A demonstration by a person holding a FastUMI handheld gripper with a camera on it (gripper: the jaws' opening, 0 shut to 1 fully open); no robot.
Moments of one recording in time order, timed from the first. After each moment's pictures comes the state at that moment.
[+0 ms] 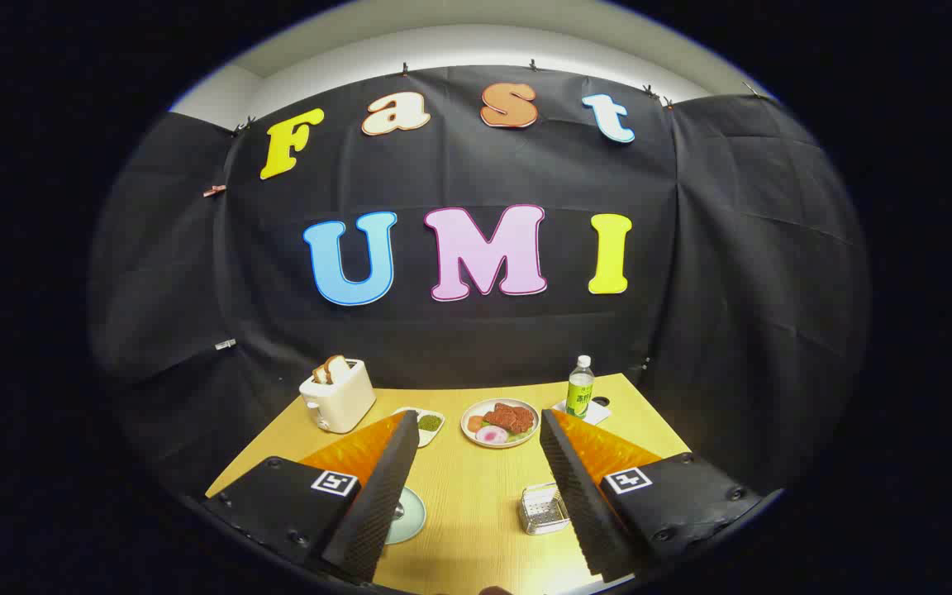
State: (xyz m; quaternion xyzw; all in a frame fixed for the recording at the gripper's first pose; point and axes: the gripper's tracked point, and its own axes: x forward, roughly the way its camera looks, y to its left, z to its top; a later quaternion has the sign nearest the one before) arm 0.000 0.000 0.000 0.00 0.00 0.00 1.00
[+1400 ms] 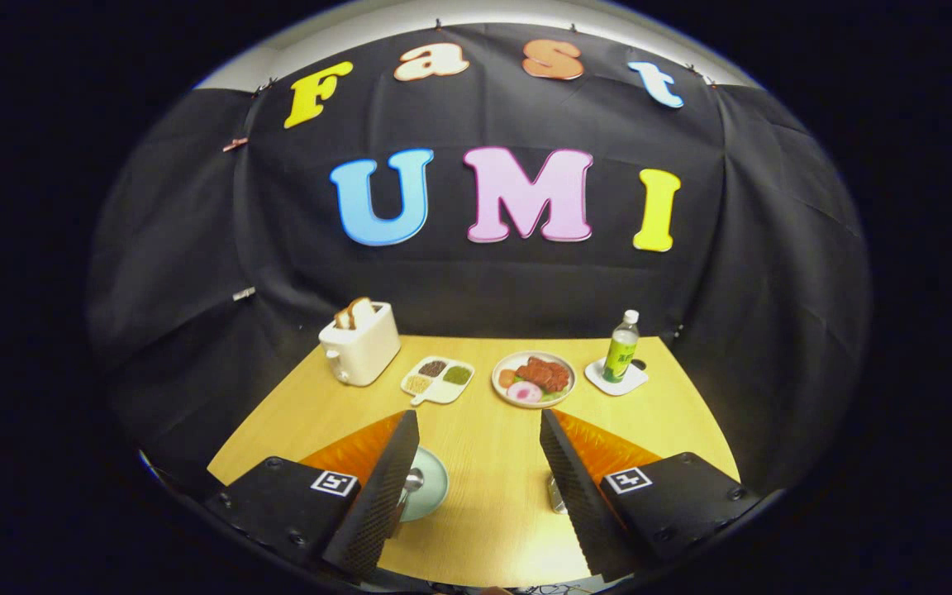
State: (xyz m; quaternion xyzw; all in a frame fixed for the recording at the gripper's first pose) arm 0.038 0.067 -0.087 -0.04 0.13 0.06 0.99
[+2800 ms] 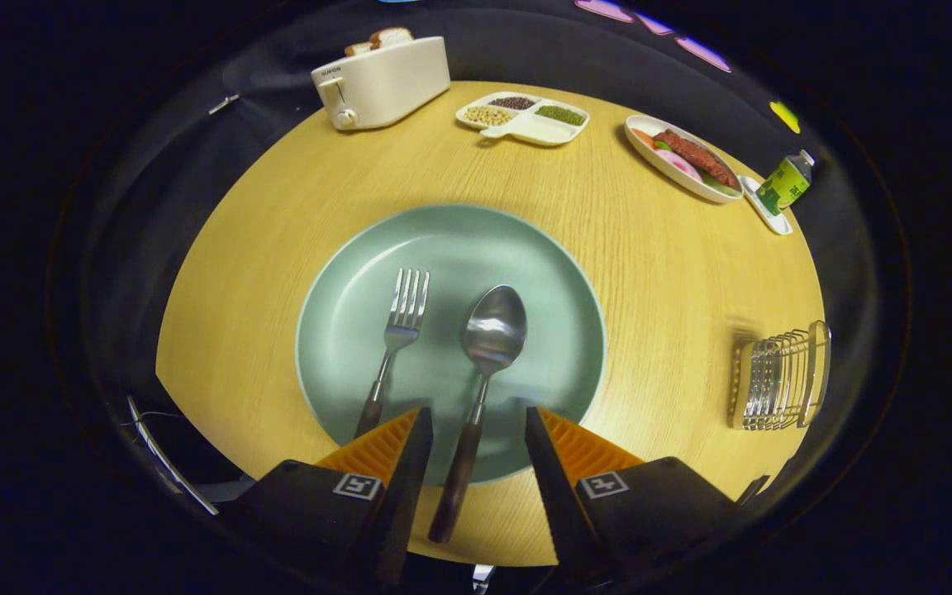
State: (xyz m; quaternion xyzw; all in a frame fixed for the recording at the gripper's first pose) arm 0.099 0.164 -0.400 -0.11 0.51 0.07 0.85
